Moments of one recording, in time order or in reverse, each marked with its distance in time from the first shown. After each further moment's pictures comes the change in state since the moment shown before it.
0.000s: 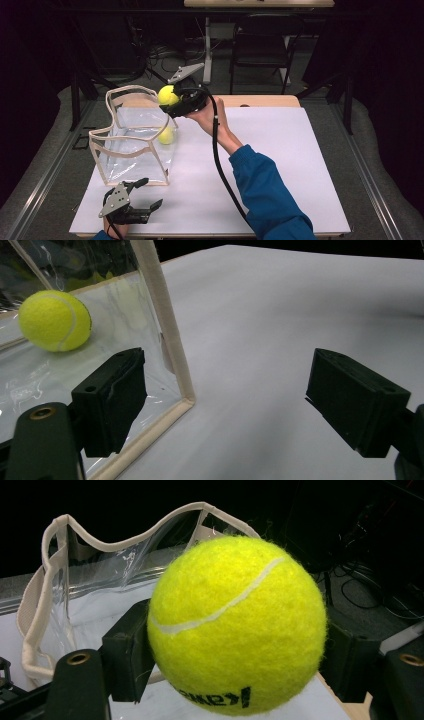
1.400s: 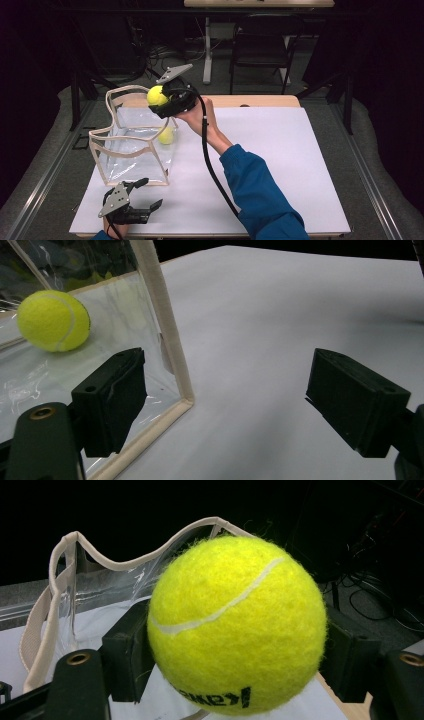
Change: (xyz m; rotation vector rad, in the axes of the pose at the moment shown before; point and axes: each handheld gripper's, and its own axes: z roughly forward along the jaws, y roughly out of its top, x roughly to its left) left arm 0.000 0.000 0.000 -0.003 -0.003 -0.002; right arm 0.011 0.010 0.021 -0.029 0.022 -0.004
